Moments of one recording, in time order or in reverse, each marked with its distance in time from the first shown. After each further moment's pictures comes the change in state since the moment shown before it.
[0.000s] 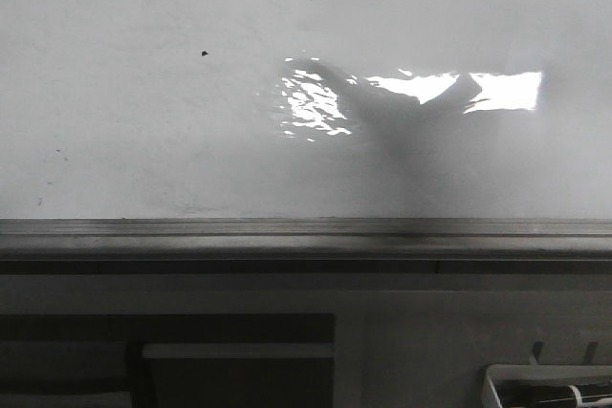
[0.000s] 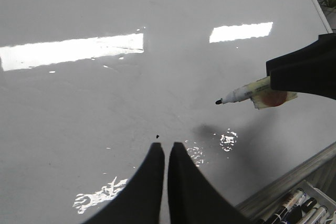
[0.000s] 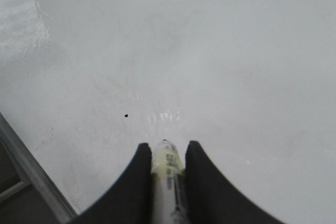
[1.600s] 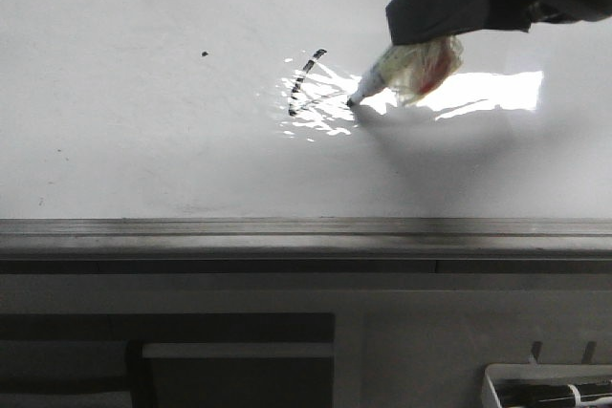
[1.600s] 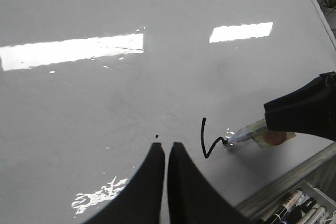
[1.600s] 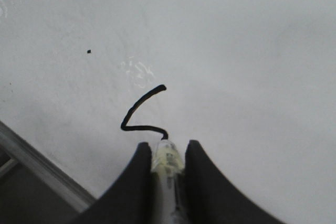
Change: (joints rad) left arm 0.000 0.000 0.000 -0.001 -0.001 0.000; right arm 0.110 0.046 0.076 0.420 -0.223 -0.239
